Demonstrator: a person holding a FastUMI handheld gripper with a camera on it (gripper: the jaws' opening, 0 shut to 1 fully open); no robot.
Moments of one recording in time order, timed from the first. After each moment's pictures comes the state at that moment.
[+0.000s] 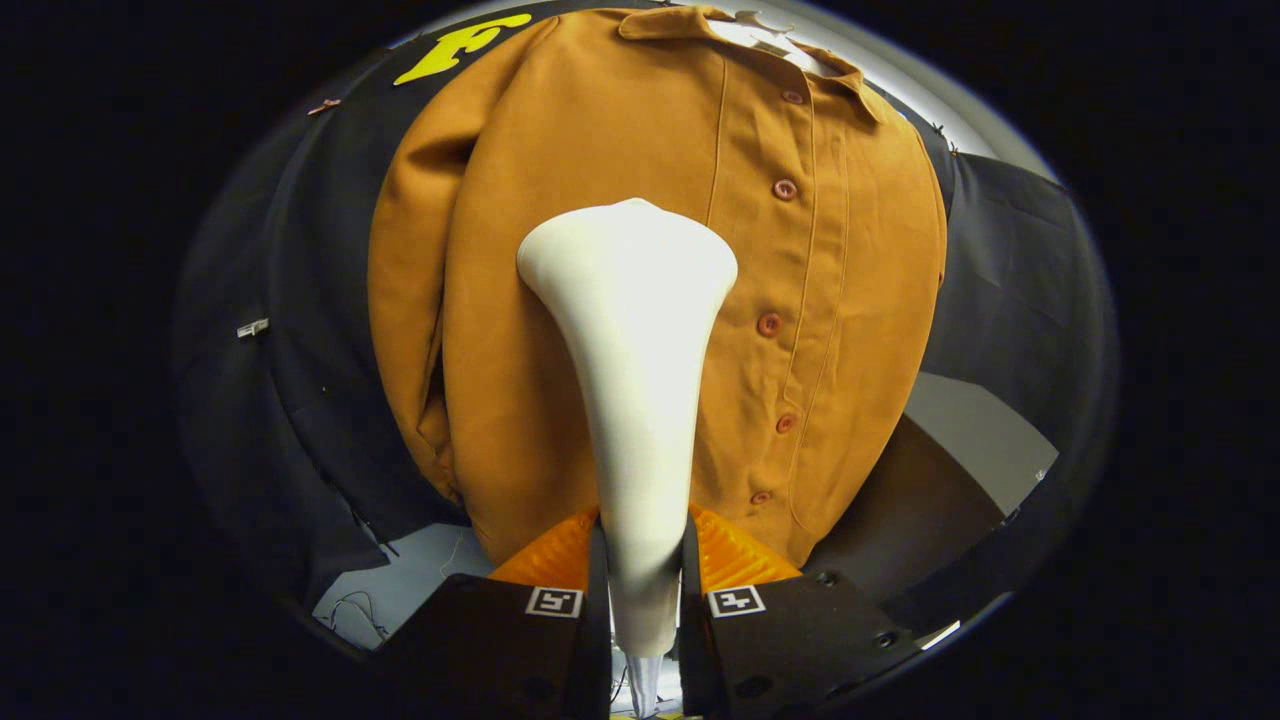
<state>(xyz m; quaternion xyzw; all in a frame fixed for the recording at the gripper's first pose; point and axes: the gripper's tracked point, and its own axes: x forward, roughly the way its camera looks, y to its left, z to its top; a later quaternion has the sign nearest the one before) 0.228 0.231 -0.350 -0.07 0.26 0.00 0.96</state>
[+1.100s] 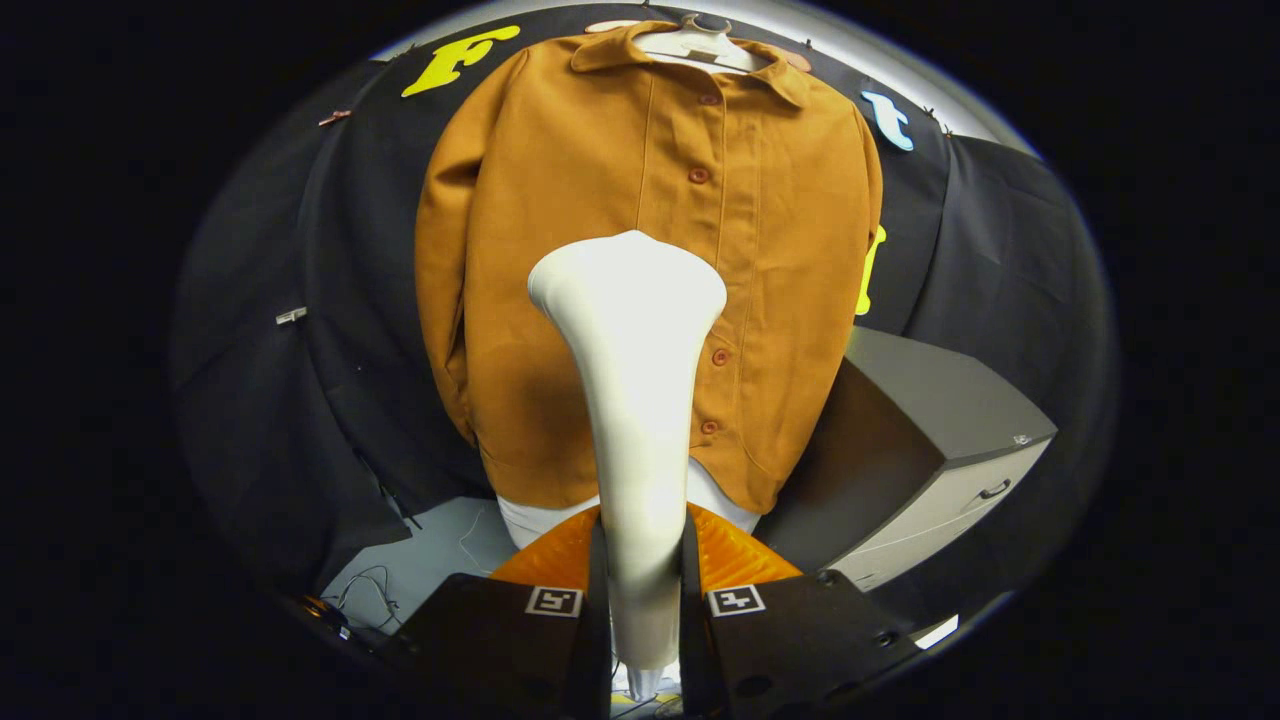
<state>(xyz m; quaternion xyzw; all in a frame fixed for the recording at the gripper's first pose) 0.140 0.170 -0.315 -0.05 0.26 0.04 0.96</state>
